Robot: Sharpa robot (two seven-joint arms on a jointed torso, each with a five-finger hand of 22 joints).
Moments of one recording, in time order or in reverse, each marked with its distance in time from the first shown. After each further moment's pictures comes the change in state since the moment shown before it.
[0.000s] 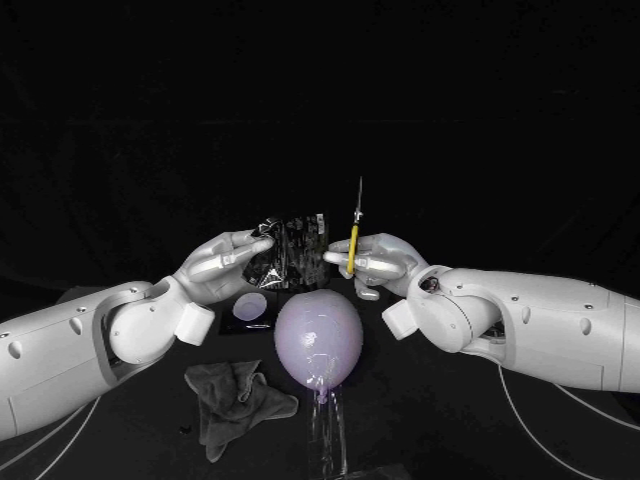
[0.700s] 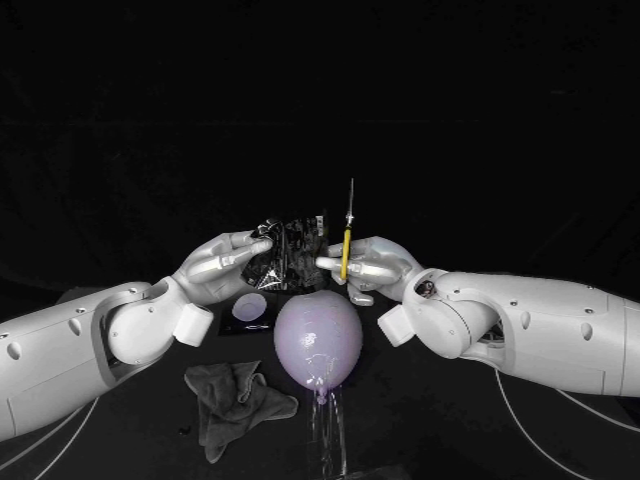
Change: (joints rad) left arm 0.000 -0.001 0.001 -0.003 -0.008 0.008 -0.001; left_hand -0.001 -0.002 0.001 -0.001 0.000 0.000 0.000 0.000 0.000 0.000 0.000 0.000 0.000 0.000 0.000 0.000 0.000 -0.001 0.003 -0.004 0.000 0.001; right arm 0.000 -0.002 0.000 0.040 -0.016 0.014 0.000; right_hand 0.012 0.012 -0.010 0.001 0.000 -0.003 0.002 0.003 -0.004 0.000 0.000 0.001 0.000 -0.004 0.004 0.000 -0.001 0.000 0.000 0.000 0.000 0.000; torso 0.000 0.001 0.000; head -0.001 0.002
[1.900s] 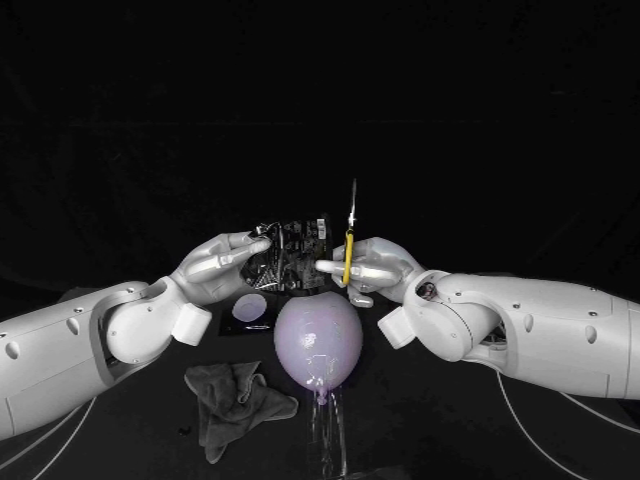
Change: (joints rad) left arm 0.001 -0.002 0.001 -0.011 -0.001 -0.015 -0.016; left_hand -0.028 -0.007 -0.009 -0.024 -0.002 -0.043 0.028 -0.023 0.060 -0.029 0.024 -0.004 0.000 0.016 0.005 -0.004 -0.001 0.010 0.003 -0.003 0.004 -0.004; right arm -0.001 -0.010 0.001 0.020 -0.012 -0.014 0.007; right_hand 0.010 0.120 0.021 0.018 0.000 0.160 -0.002 0.161 0.050 0.022 0.018 0.000 -0.015 0.002 -0.049 -0.001 0.000 -0.008 -0.005 -0.017 -0.023 -0.003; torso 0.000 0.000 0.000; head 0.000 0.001
